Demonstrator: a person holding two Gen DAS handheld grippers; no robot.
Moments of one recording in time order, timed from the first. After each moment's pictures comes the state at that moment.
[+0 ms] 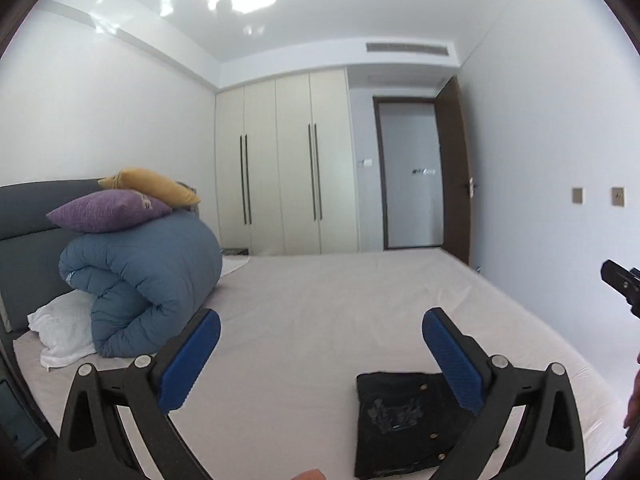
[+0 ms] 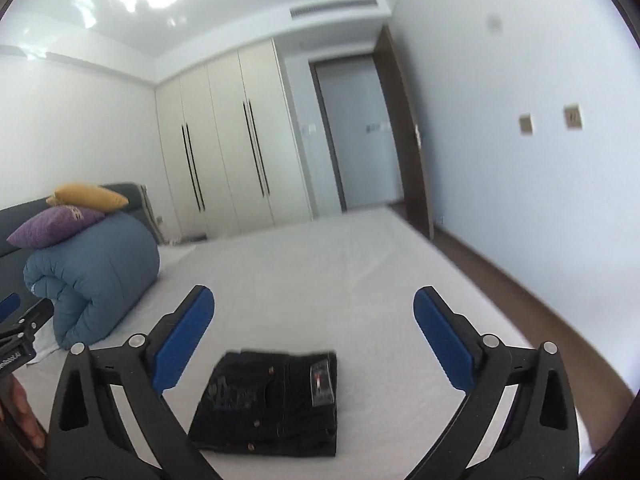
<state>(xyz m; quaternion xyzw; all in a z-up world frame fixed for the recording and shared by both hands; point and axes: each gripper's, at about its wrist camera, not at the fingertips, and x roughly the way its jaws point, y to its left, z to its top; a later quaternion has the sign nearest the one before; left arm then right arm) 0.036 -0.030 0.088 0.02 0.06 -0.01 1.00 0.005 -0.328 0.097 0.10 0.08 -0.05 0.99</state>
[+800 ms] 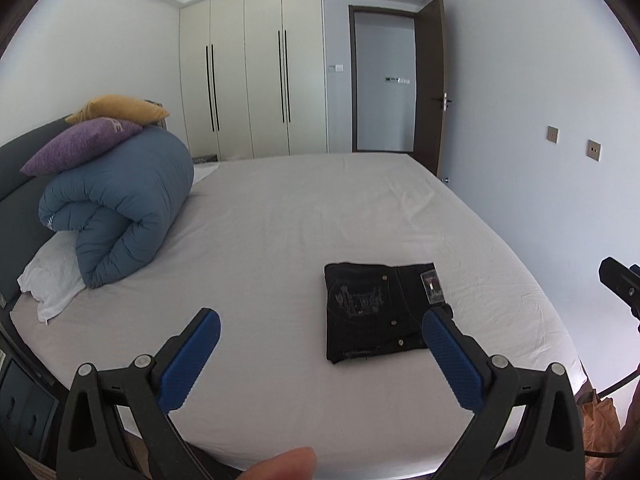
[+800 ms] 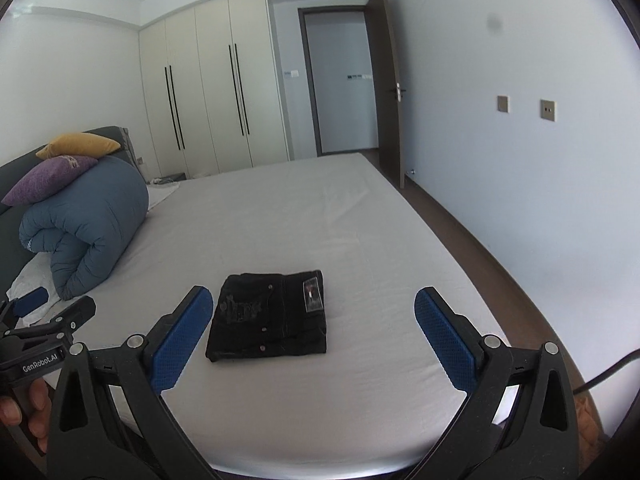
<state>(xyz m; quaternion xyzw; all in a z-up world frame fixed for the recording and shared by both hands) 0.004 -0.043 0.054 0.02 0.28 -0.05 0.96 -0.108 -0.271 0.128 0.09 0.25 -0.08 0.96</state>
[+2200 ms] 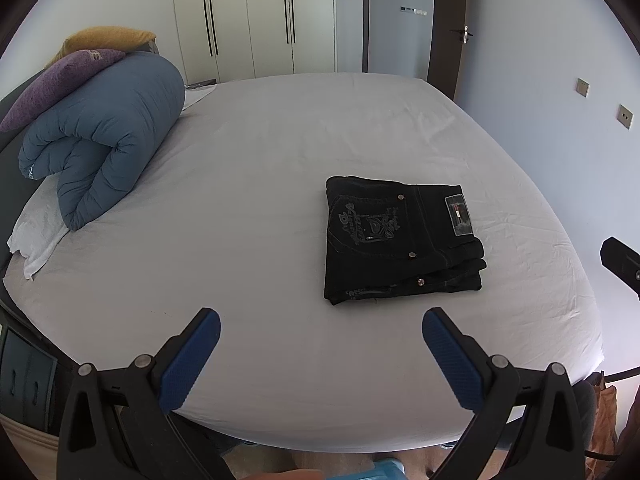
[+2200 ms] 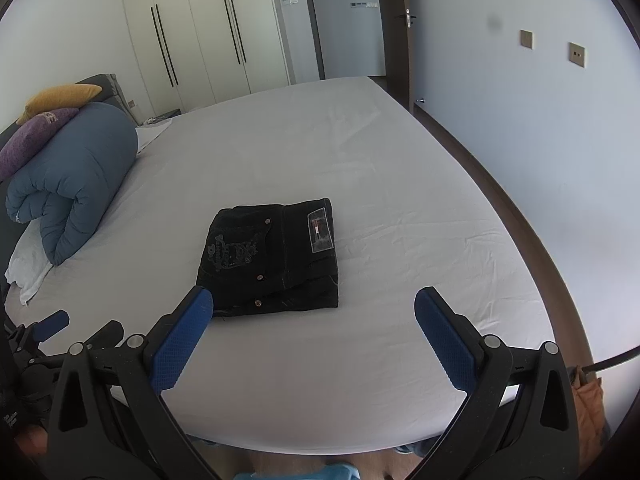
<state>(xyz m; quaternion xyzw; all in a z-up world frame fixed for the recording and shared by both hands) 0.068 -0.056 -0.029 0.02 0.41 -0.04 0.91 0.024 -0.264 0.026 0.10 0.38 -0.06 0.92</state>
